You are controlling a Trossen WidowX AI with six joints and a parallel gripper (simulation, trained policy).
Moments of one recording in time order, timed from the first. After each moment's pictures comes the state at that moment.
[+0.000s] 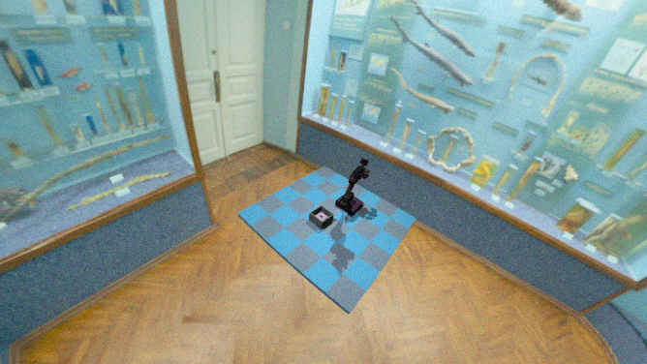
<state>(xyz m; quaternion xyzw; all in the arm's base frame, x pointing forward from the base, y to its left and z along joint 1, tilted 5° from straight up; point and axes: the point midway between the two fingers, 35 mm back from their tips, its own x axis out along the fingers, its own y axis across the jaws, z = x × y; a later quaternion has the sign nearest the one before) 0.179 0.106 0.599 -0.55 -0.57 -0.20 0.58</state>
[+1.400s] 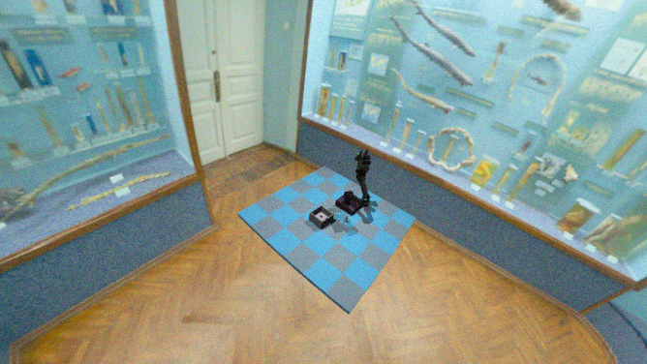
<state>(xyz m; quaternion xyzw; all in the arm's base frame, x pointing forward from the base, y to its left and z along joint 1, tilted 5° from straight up) -0.086 -0.052 0.546 0.00 -0.79 -0.42 0.45</state>
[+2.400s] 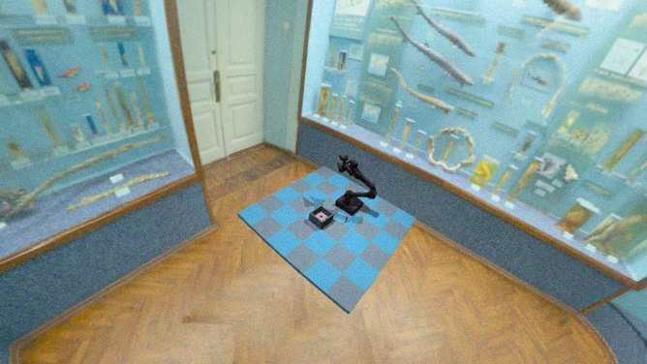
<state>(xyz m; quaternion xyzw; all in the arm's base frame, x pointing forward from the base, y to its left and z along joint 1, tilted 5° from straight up) -0.004 -0.214 0.389 0.39 -0.51 -0.57 0.51</state>
